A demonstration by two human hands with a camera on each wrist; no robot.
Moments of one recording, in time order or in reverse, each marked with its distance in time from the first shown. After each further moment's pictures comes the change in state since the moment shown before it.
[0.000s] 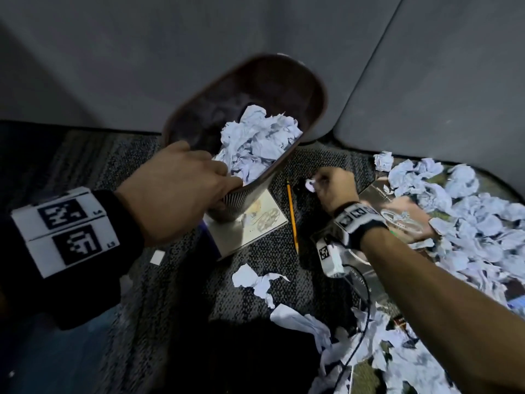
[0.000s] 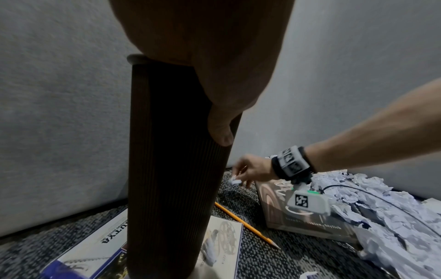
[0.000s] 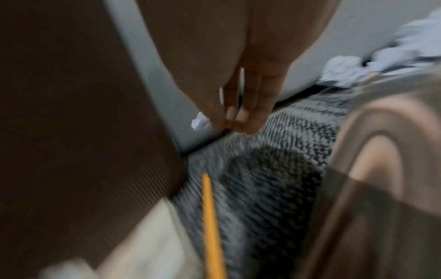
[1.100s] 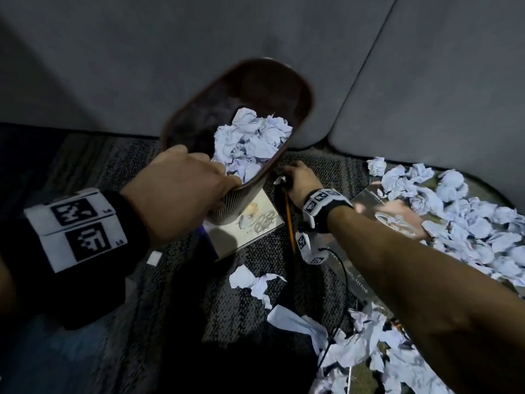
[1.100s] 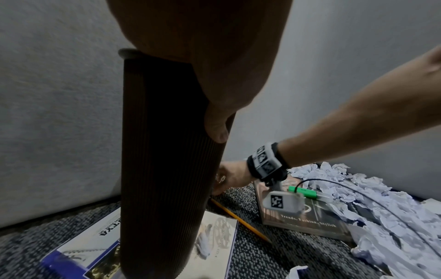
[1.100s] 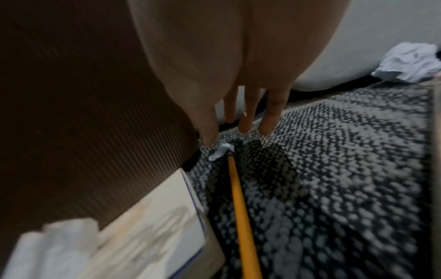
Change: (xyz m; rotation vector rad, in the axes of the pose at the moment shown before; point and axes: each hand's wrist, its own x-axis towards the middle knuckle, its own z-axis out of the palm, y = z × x) left_hand -0.004 0.011 -0.005 -0.009 -0.049 -0.087; right_hand 0.017 -0.042 0.024 -0.090 -0.230 -0.134
